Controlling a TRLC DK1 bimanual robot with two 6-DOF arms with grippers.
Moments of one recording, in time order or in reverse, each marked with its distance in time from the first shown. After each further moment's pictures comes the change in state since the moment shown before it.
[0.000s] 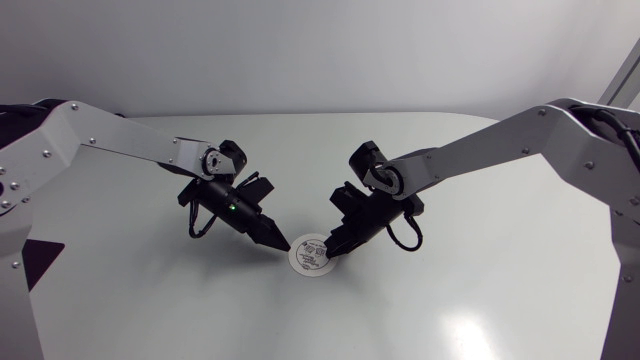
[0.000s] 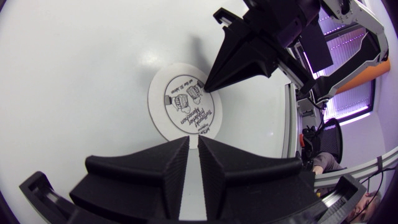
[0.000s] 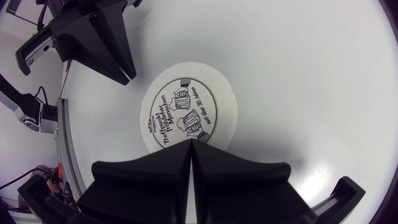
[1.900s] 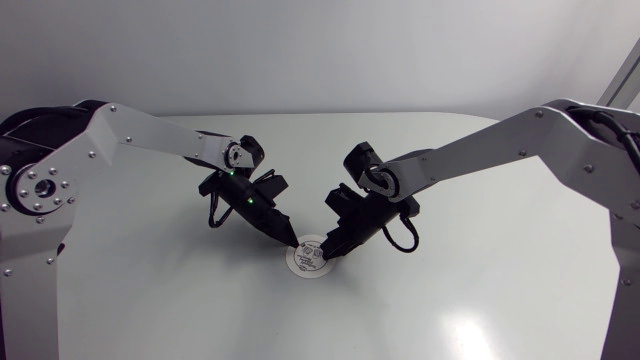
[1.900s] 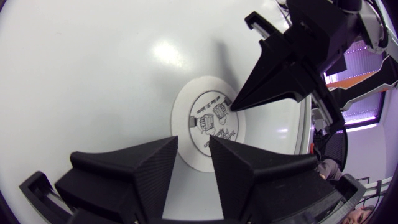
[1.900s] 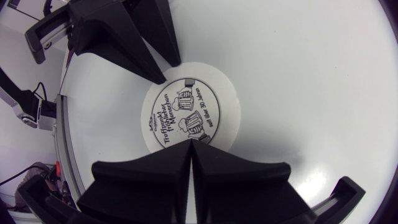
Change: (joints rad) left arm -0.054 0.109 0.159 -0.053 -0.094 -0.103; right arm 0.027 -0.001 0.000 0.011 0.011 0.000
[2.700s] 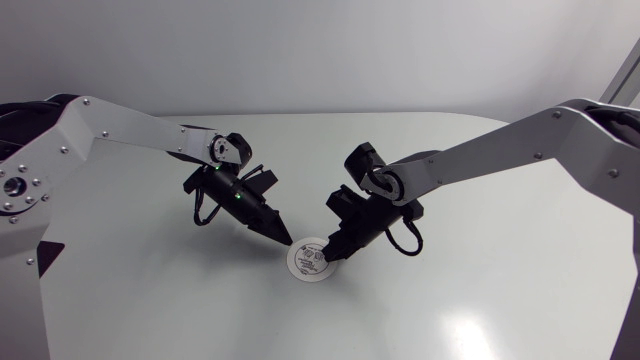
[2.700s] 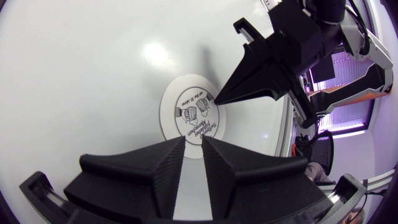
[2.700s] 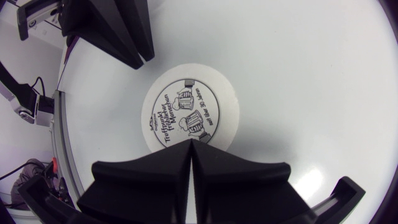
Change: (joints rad) left arm 0.049 -0.065 -0.038 -0.081 0.065 0.019; right arm 0.009 -0.060 -0.047 0.017 0.031 0.000
